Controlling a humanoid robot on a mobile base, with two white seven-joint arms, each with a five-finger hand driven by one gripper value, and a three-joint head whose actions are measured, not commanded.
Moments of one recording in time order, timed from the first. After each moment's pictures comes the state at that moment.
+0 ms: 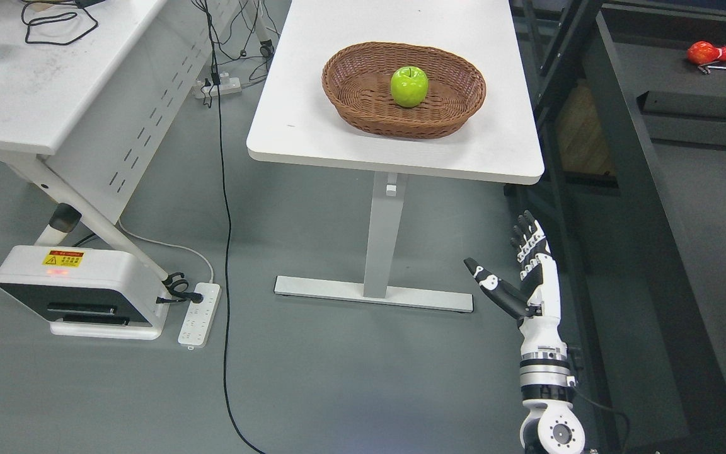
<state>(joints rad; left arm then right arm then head) -0.04 0.00 0.07 -0.10 0.04 -0.06 -0.14 0.16 0.00 0.10 -1.68 0.00 -0.18 -0.12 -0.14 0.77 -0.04</state>
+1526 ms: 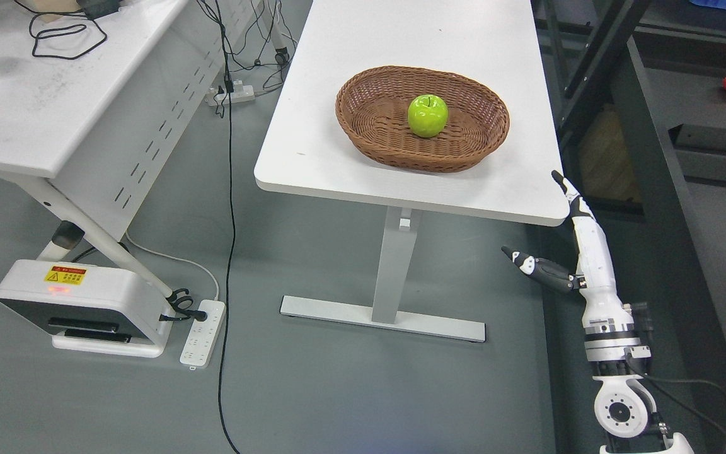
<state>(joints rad) -0.04 0.00 0.07 -0.10 0.04 -0.06 -0.14 0.07 -0.22 0.02 -1.69 0.47 -0.28 -0.08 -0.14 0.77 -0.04</state>
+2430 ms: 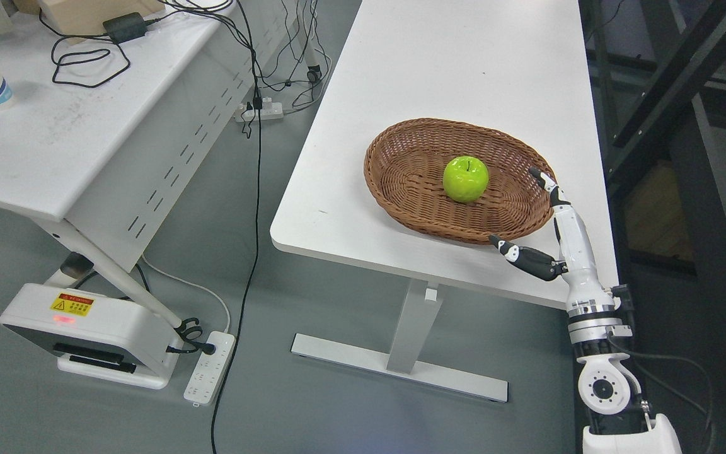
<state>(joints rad) -0.04 0.00 0.07 -0.10 0.04 -0.06 -0.14 0.01 -0.17 0.05 -1.69 0.50 -0.15 -0.01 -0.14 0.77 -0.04</state>
